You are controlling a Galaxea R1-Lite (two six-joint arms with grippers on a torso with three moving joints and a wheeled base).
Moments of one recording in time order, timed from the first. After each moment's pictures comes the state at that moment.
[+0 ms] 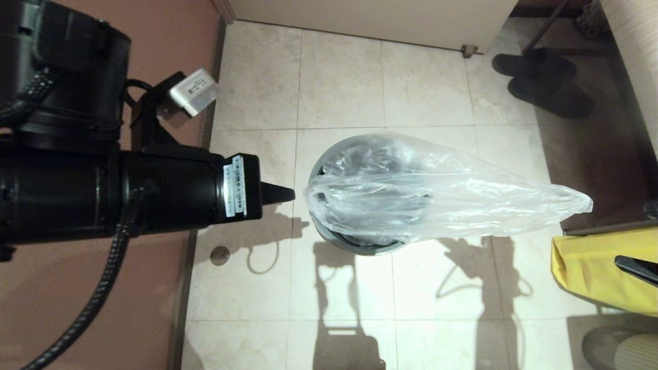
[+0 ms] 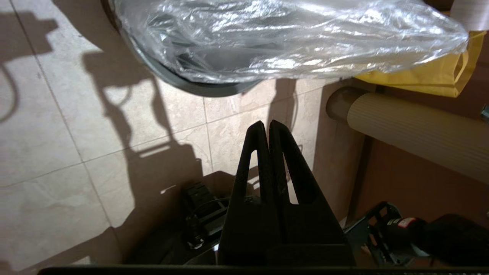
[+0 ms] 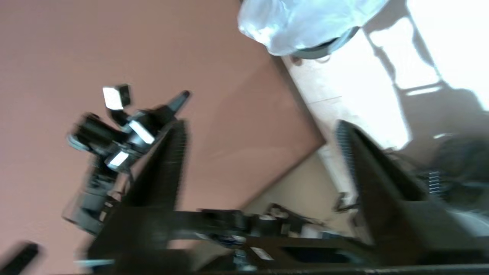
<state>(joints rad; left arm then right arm) -0.74 1.38 -1.22 0.26 0.04 -0.41 -0.19 0.94 -0.65 -0.11 0.97 0.98</state>
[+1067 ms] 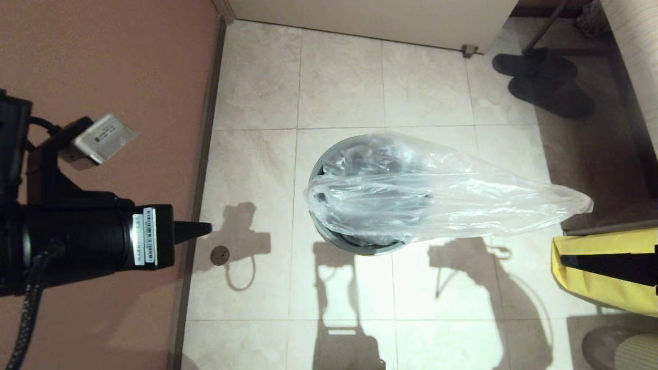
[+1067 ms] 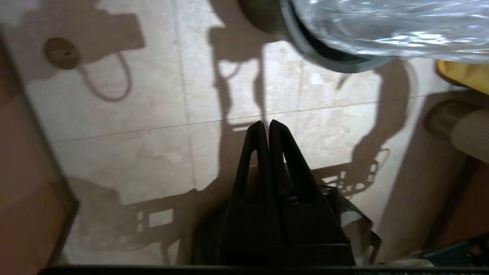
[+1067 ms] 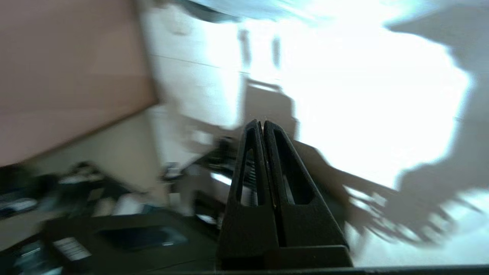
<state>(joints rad) -0.60 1.19 -1.03 0.36 0.19 -0.33 0.27 1.11 -0.91 0.32 0.35 0.26</state>
